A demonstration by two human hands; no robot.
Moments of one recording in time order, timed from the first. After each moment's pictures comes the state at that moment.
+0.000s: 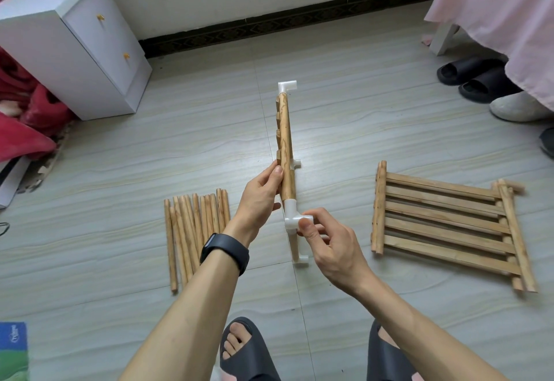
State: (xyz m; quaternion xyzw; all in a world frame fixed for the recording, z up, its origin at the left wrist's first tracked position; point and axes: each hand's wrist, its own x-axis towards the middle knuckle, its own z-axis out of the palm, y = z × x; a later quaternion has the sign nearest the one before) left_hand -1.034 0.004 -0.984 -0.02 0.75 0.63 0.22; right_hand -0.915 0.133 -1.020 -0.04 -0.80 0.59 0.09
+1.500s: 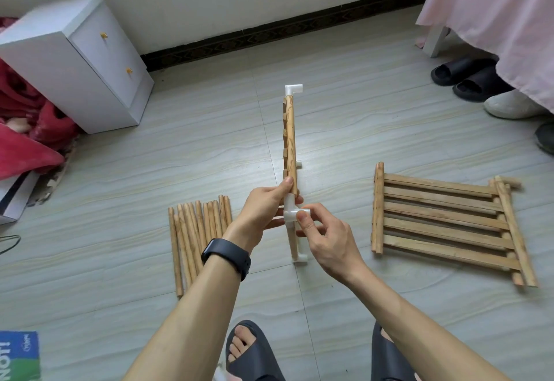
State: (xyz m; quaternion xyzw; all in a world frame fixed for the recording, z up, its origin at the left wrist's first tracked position) left_hand -1.022 0.009 -0.962 -0.07 0.74 0.59 0.32; right_hand -0.923 0.133 -1.017 -0.10 -0.80 0.58 0.06
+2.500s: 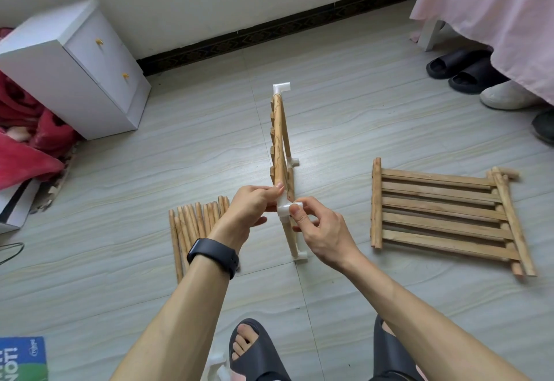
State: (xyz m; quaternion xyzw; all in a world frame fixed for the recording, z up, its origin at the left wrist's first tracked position) left_hand -1.026 -0.004 -0.957 -0.06 0.79 0.53 0.29; right_hand -0.932 0.136 -1.011 -0.10 -0.81 0.58 0.02
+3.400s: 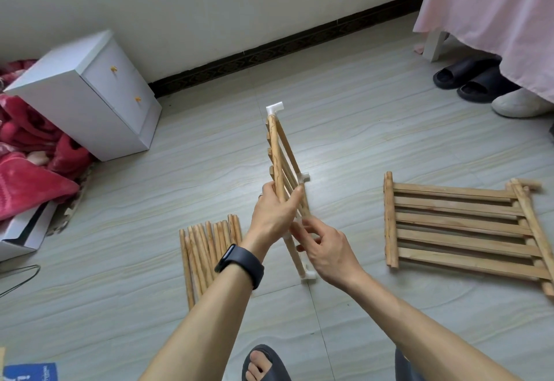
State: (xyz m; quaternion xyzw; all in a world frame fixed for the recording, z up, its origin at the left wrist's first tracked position) left_hand -1.040 0.024 -0.961 0.01 0.88 0.45 0.16; right_hand -0.947 0.127 -1.021 -0.10 -0.78 0.61 0.02
